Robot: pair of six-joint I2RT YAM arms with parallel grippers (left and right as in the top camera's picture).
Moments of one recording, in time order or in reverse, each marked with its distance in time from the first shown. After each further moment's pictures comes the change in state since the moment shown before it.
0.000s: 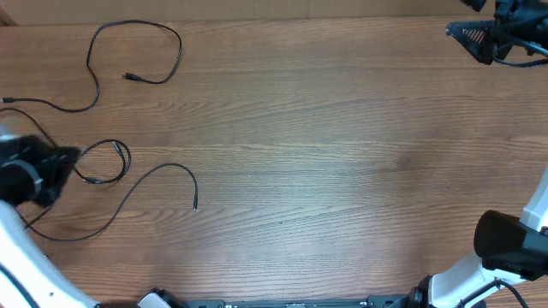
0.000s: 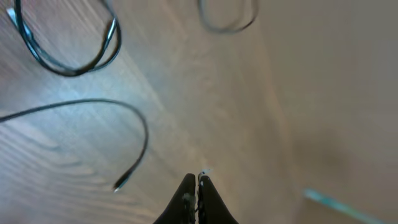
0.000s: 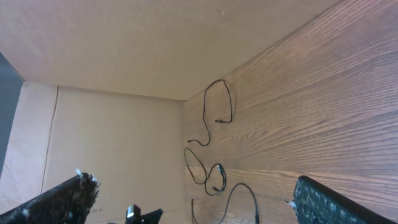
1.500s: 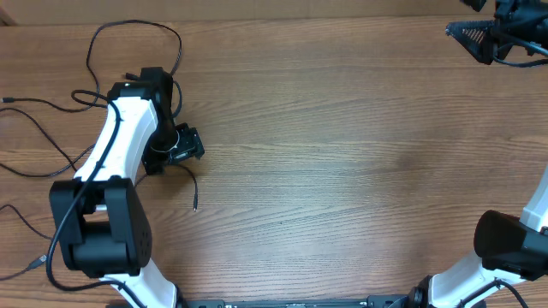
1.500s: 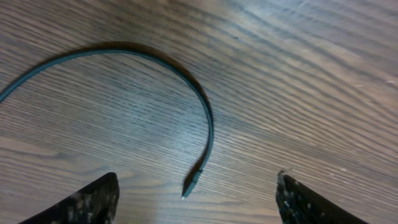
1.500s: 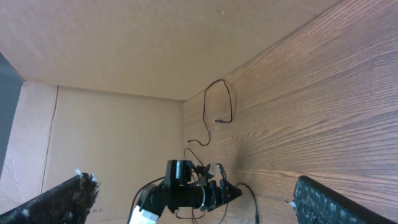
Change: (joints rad) left arm -0.841 0.524 0.000 0.032 -0.697 -0.048; right arm 0.000 0.000 0.000 0.000 0.000 0.000
